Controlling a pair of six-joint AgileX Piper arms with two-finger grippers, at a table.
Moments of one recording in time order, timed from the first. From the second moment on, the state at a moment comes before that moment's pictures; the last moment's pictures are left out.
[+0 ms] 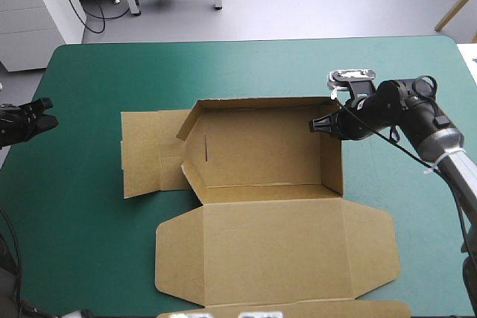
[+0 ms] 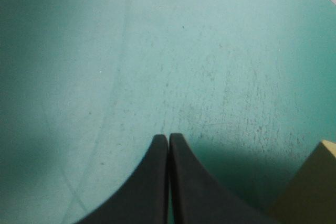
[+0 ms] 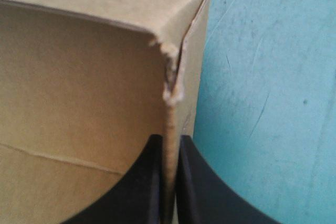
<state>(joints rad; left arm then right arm) 0.62 1.60 -1.33 -0.80 1.07 0.45 0.24 1.53 -1.35 0.17 0.96 -0.02</state>
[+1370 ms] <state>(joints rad) 0.62 1.60 -1.33 -0.76 1.08 0.45 0.24 1.52 -1.75 0.10 1.23 0.04</state>
